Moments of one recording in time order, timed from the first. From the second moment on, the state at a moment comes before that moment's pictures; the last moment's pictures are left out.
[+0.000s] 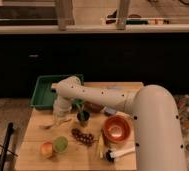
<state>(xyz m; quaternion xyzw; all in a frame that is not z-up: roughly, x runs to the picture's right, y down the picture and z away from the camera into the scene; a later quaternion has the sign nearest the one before) -0.203 0.187 0.799 -0.38 -0.31 -0.19 0.85</state>
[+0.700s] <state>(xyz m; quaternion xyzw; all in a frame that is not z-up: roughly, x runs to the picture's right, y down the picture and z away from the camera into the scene) -0.208 0.193 0.807 -0.40 -0.32 -0.19 0.84</state>
